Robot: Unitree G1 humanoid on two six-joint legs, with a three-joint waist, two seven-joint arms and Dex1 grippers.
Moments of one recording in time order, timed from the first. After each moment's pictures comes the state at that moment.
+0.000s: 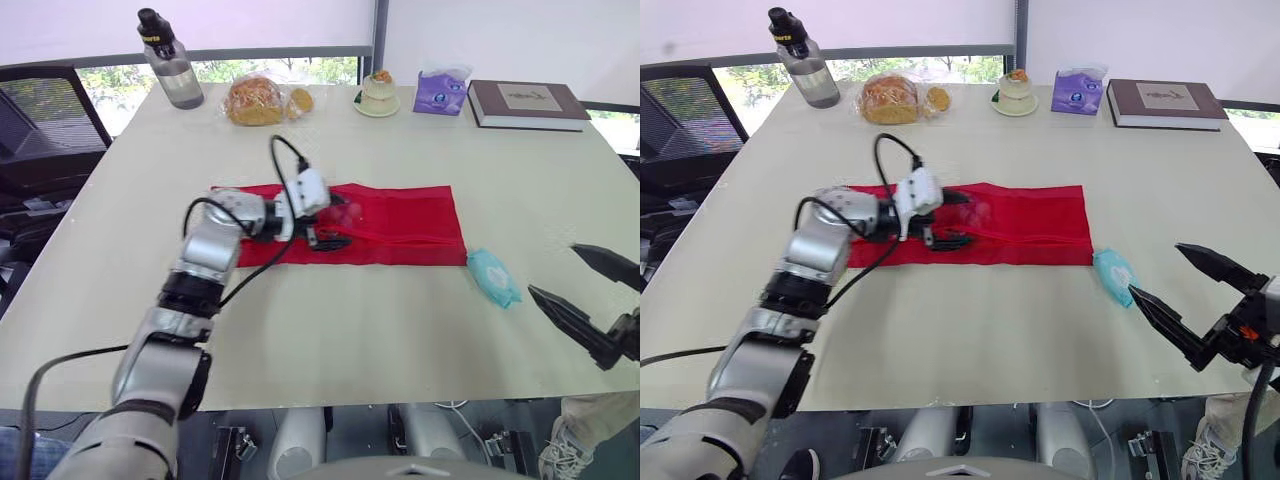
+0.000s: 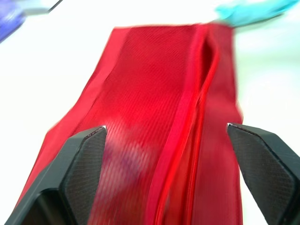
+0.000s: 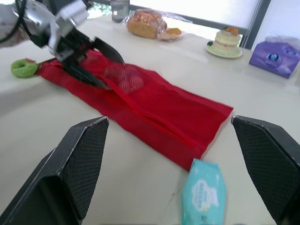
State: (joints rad) left arm -0.81 0.46 -0.24 0.39 -0.06 0.13 -1.16; right arm 0.47 -0.69 -0.77 -0.85 0.94 0.50 0.67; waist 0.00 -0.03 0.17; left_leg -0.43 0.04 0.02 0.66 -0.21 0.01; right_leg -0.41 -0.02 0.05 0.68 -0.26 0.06
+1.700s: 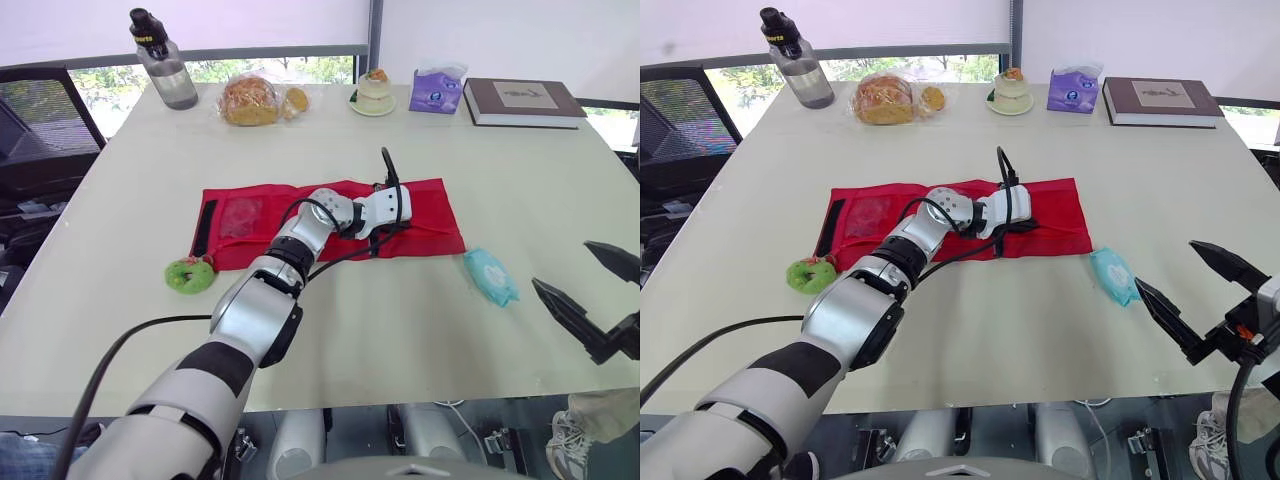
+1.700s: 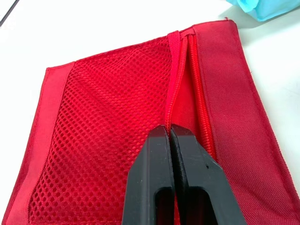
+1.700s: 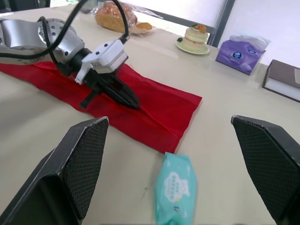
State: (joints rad) left arm -1.14 0.12 -0.30 1.17 0.23 -0.31 -0.93; right arm 0.57 -0.66 -0.77 -0.90 0.85 0.45 0.58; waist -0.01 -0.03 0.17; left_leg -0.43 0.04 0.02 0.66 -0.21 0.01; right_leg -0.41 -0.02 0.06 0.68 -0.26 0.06
